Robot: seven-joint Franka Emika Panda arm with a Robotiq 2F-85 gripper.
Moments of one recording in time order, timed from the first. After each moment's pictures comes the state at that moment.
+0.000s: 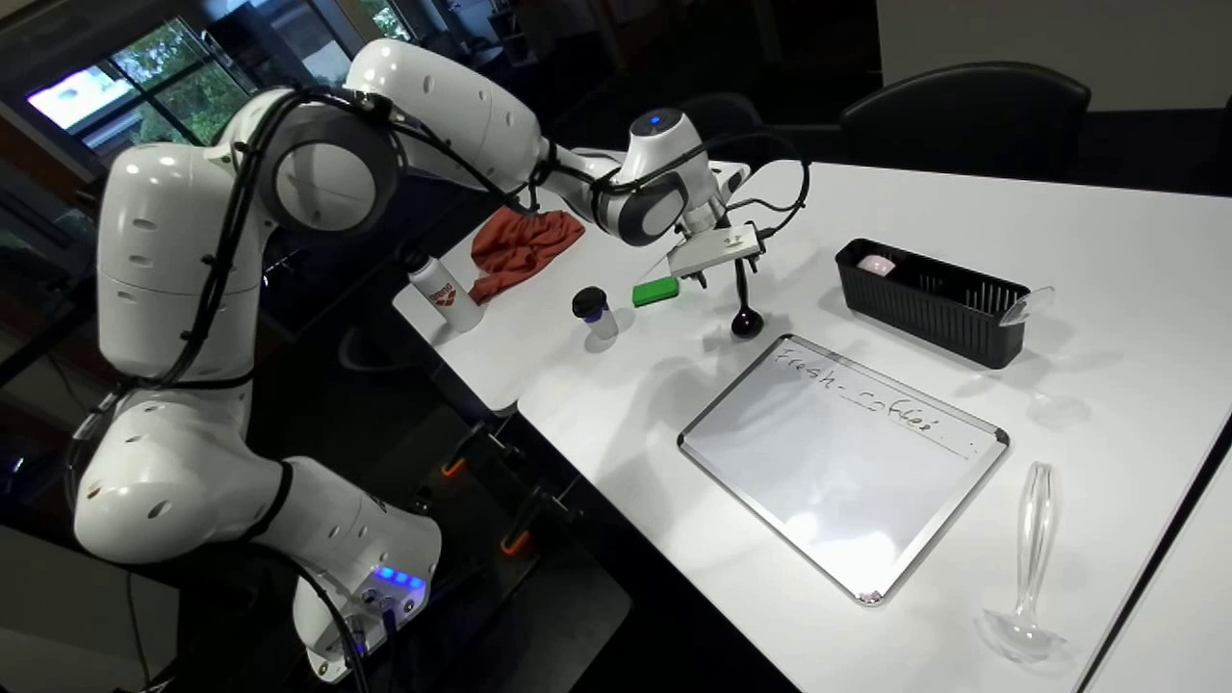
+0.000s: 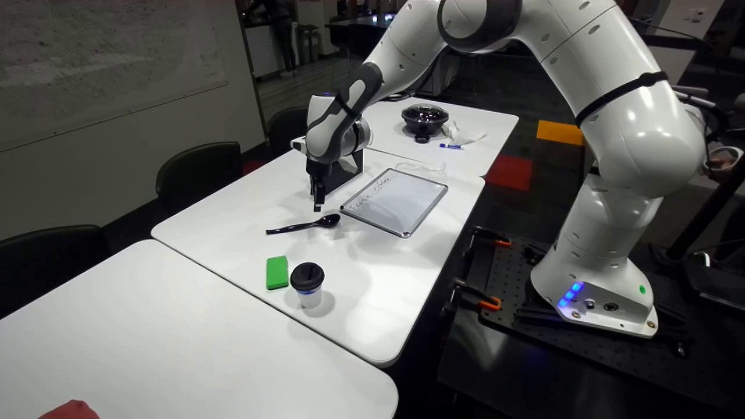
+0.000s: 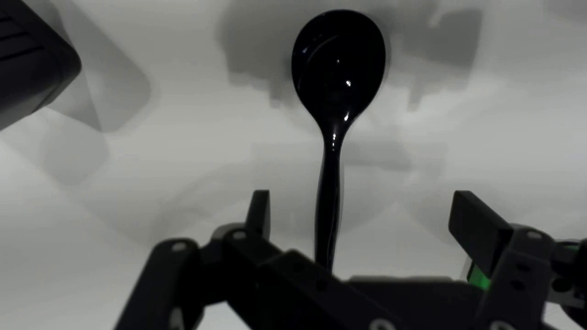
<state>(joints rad) -0.26 0.86 0.15 -1.69 0.01 2.70 -0.92</state>
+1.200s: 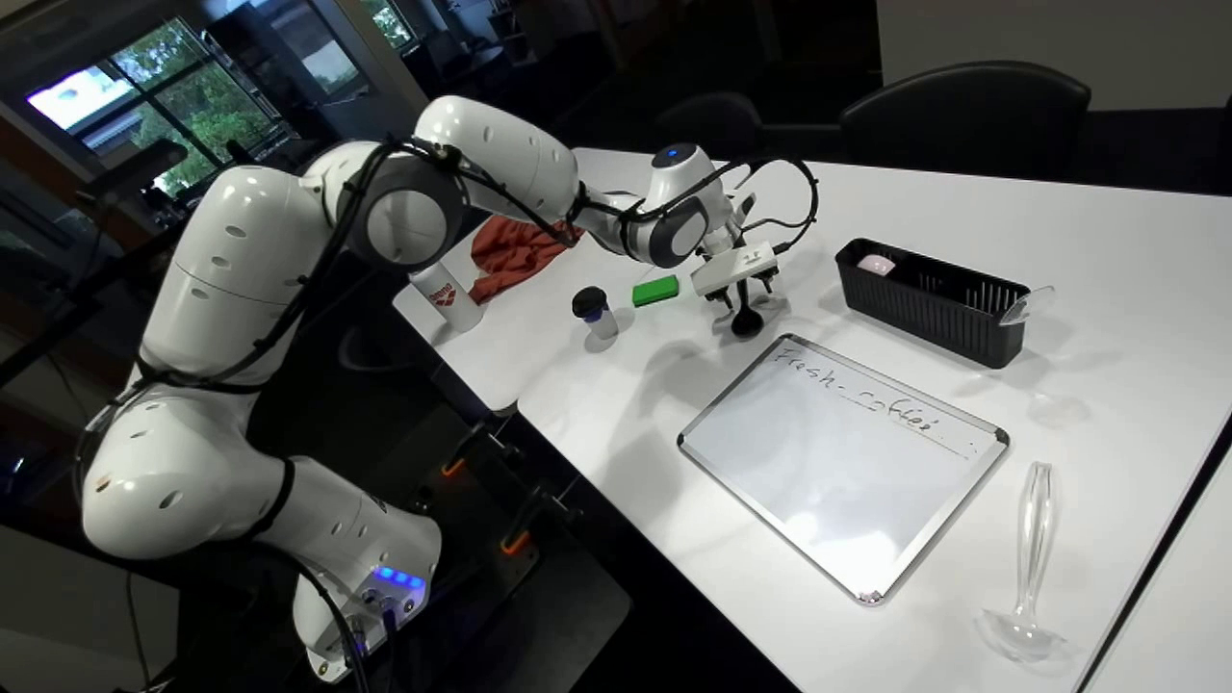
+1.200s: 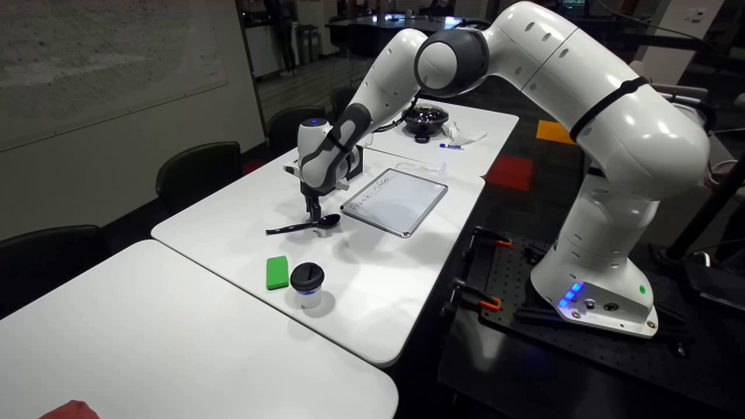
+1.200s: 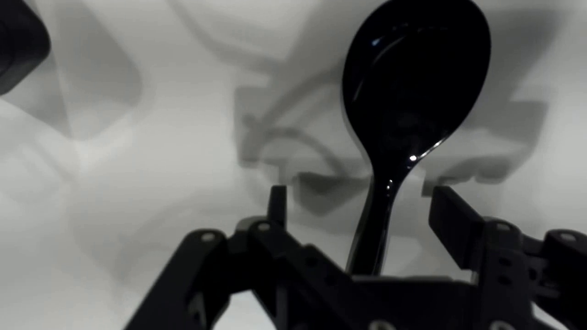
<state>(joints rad) -0.18 1.09 0.08 -1.46 -0.11 2.70 -0.87</state>
